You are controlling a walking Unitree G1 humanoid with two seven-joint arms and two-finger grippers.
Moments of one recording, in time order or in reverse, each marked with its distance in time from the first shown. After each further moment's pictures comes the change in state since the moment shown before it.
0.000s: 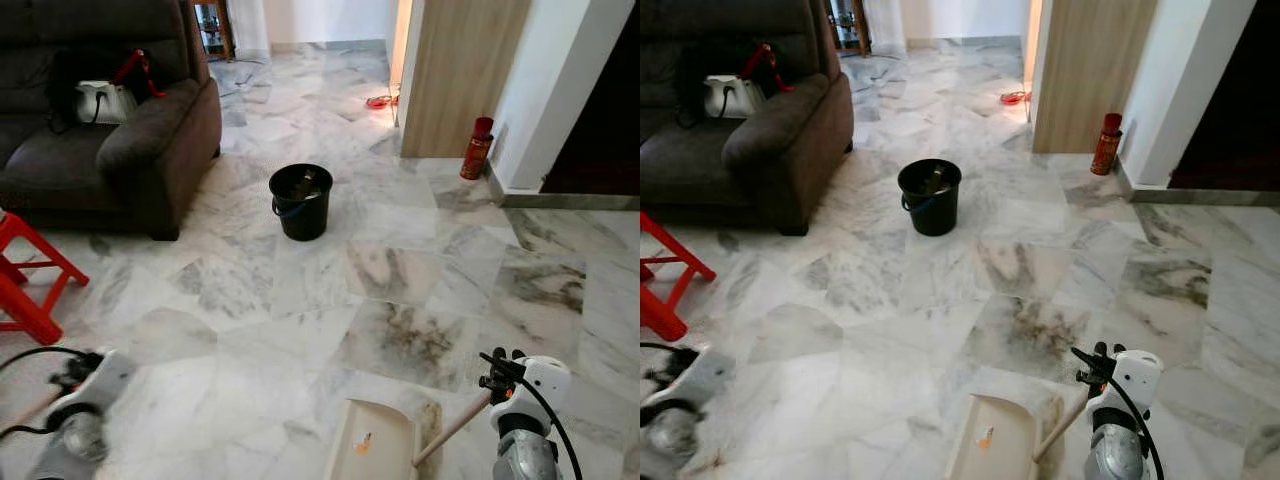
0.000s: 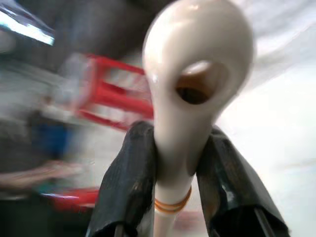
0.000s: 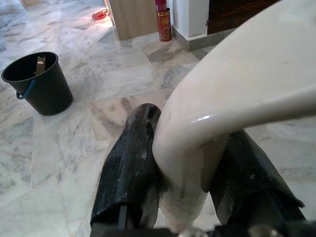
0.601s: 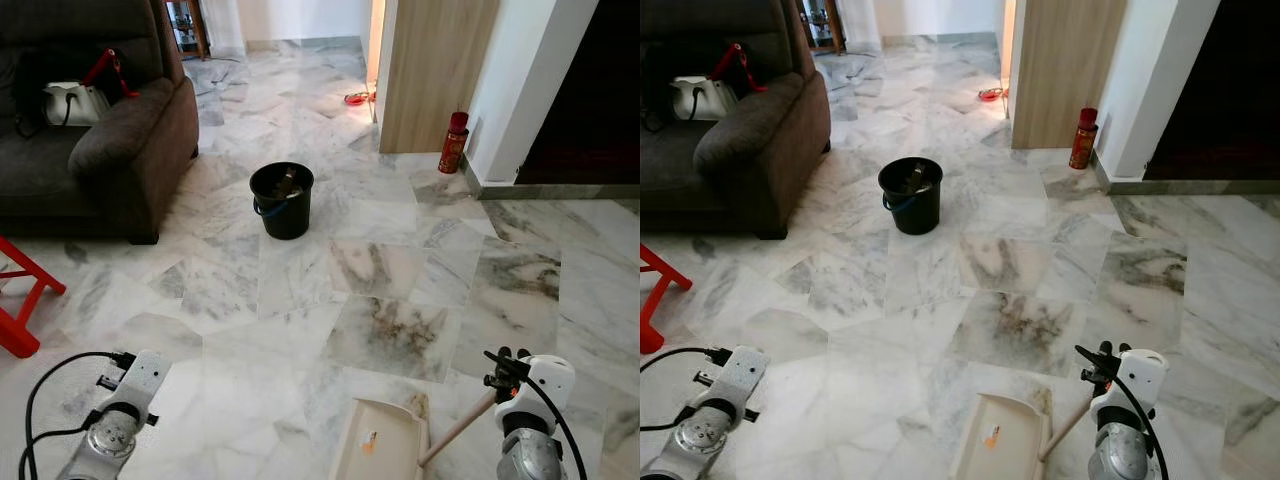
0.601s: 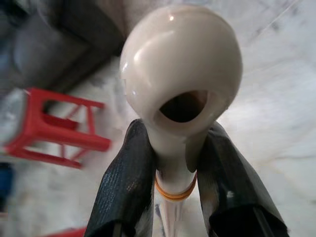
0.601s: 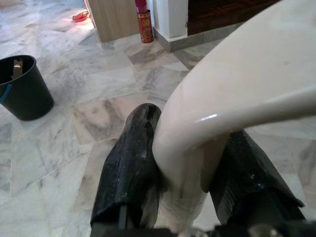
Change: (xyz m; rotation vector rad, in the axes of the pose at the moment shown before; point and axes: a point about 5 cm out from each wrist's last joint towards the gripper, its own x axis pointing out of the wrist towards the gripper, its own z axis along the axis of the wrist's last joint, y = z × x) left arm -0.004 -0.008 0.003 0.130 -0.103 -0.080; right arm 0.001 -0.004 0.000 -0.006 -0.005 -0.012
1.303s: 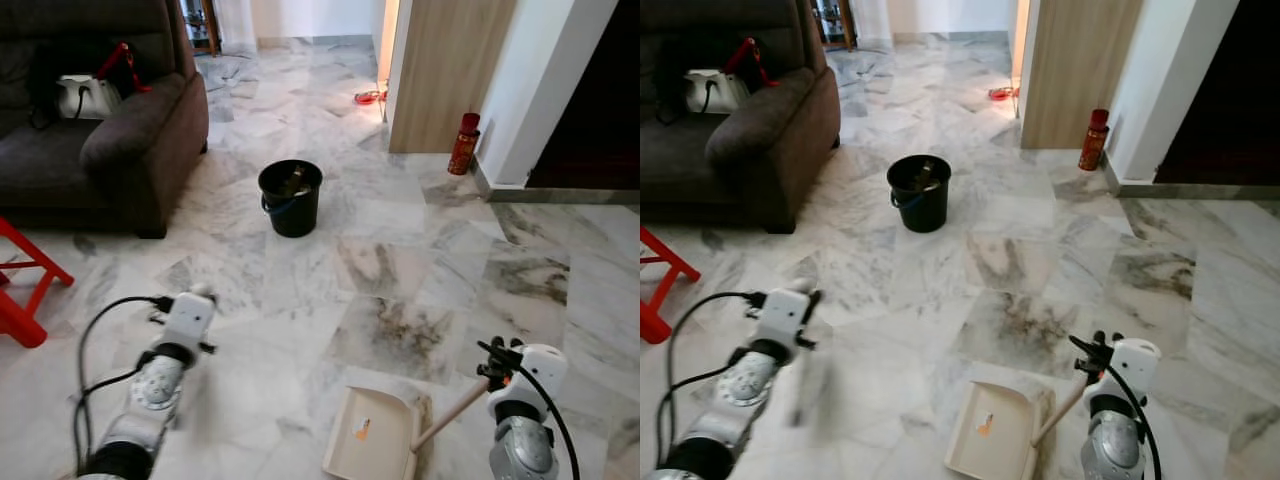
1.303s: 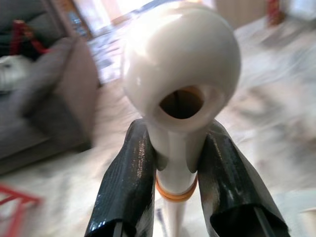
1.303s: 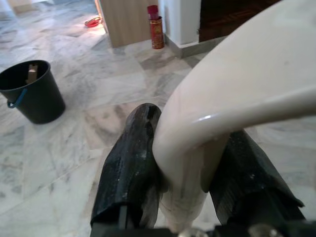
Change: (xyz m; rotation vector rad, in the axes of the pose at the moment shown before) left arm 0.007 -0.019 0.117 -0.355 -0.491 -0.098; right arm 0.010 0.013 0.009 0.019 -0.029 0.021
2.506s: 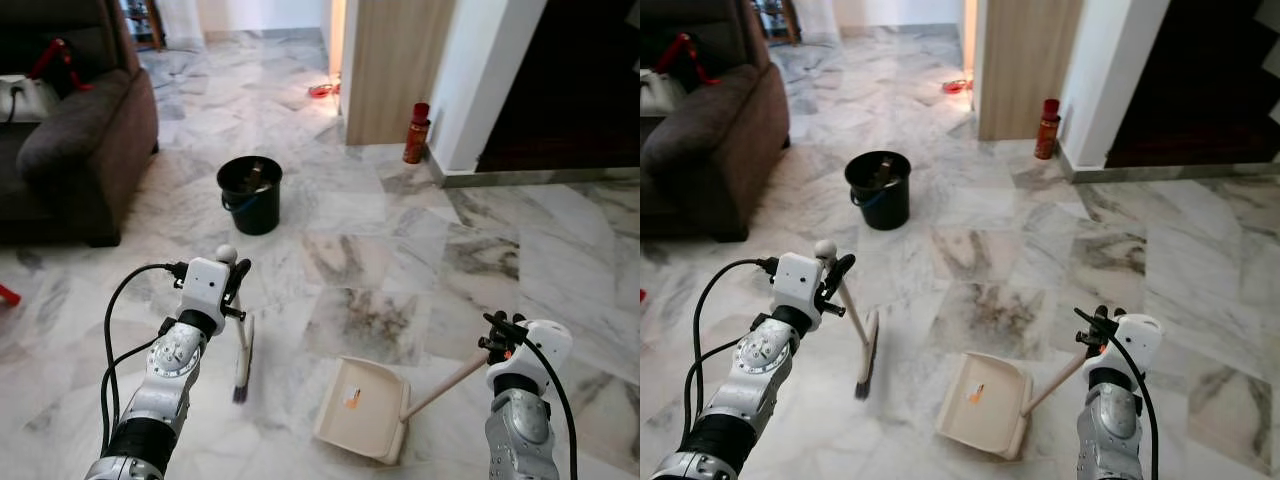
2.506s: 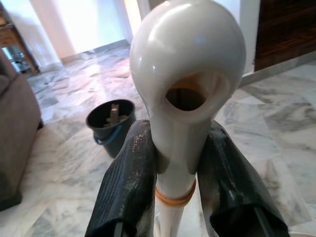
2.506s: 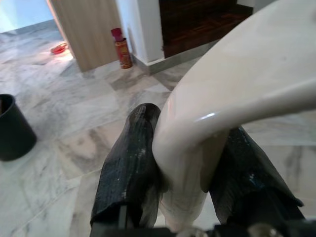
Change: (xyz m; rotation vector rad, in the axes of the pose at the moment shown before) left arm 0.017 -0.002 0.041 -0.113 -0.141 -0.057; right arm 0.019 0.006 0.023 0.060 -0.066 -0.021
